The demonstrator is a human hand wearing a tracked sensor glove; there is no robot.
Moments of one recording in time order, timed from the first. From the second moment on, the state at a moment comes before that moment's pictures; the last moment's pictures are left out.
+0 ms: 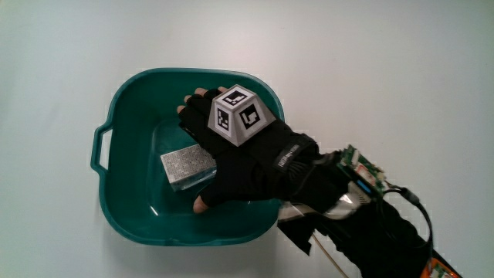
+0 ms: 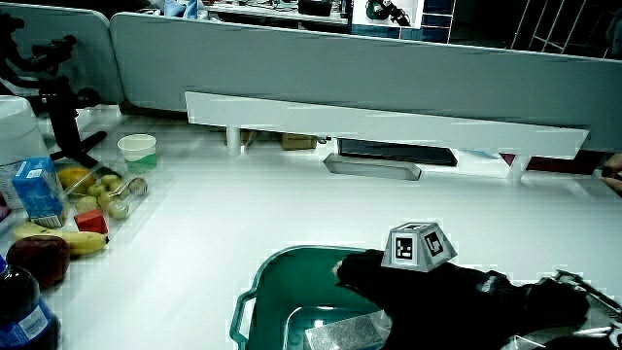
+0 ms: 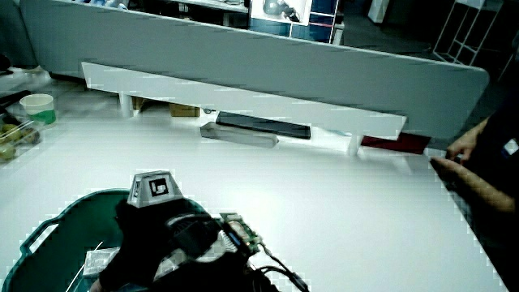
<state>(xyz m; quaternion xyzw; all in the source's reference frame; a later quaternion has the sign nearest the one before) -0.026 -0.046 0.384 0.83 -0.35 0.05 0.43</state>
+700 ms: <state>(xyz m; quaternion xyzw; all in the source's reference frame) -0.032 -0.048 0.388 0.84 -0.37 0.07 0.39</state>
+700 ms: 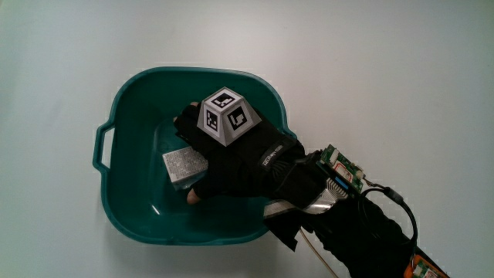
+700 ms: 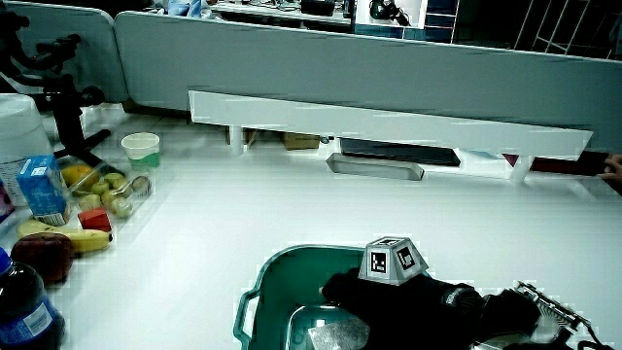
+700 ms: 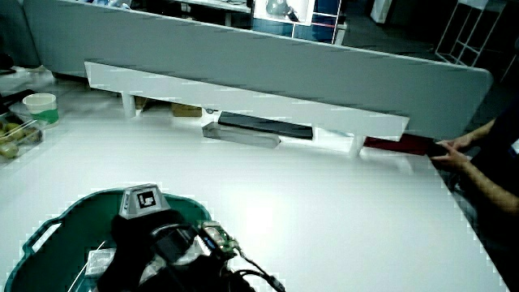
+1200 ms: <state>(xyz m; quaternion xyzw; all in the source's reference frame) -0.035 -0.046 0.390 0.84 -0.38 0.08 0.38</state>
